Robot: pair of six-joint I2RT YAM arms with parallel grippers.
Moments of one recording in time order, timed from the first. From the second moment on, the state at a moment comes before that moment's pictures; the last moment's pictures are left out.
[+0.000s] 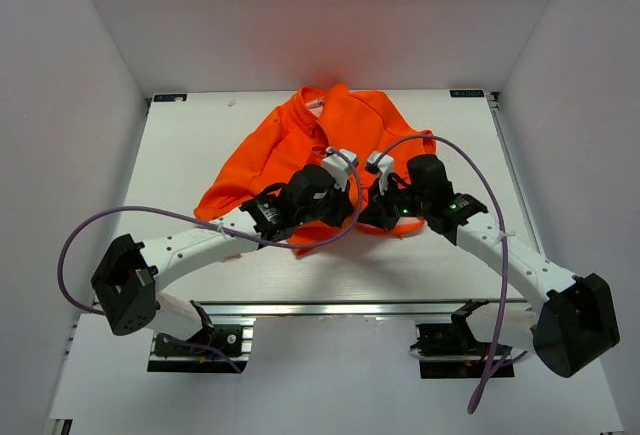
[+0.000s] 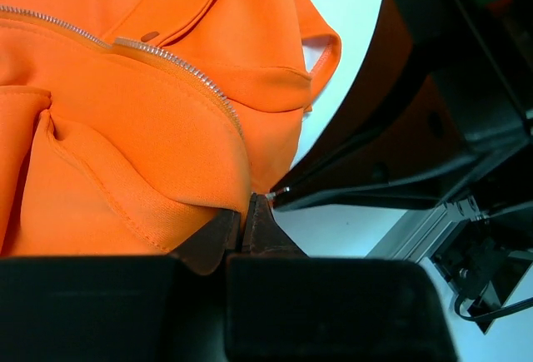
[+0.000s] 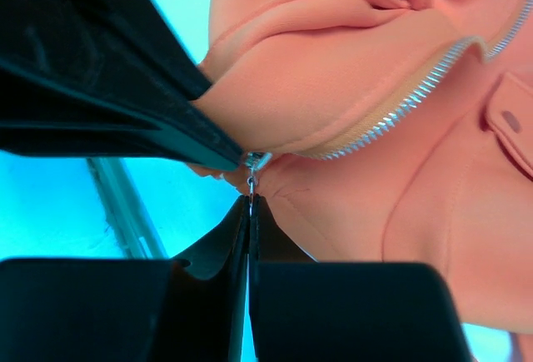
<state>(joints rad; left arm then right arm) -0.96 1.42 1.07 -0.15 -0.05 -0.35 0.54 1.17 0.82 -0.29 -0.60 -0.11</state>
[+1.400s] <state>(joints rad) -0.95 1.32 0.88 -0.34 0.13 -0.60 0.47 1.77 1.37 -0.14 0.00 -0.04</state>
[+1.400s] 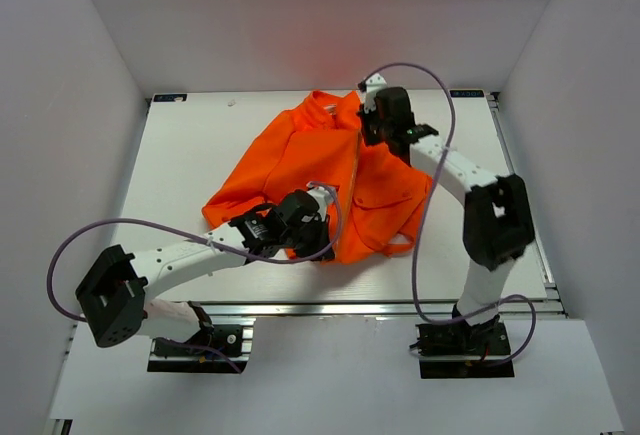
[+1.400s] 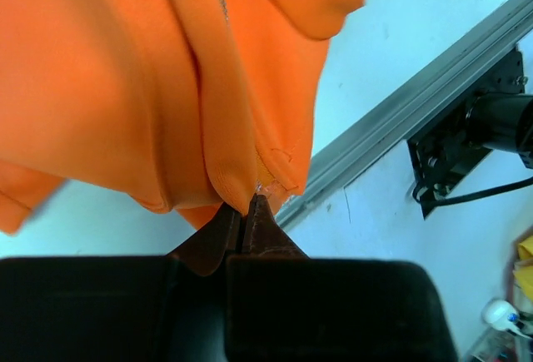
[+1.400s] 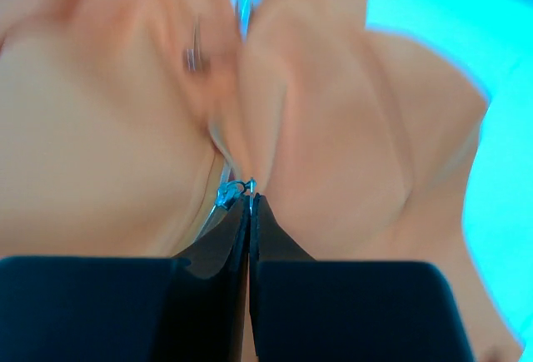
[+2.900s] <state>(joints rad) -0.50 1.38 1.29 -0.76 -0.23 -0.77 0.18 1.45 1.32 -0.15 0.19 0.29</state>
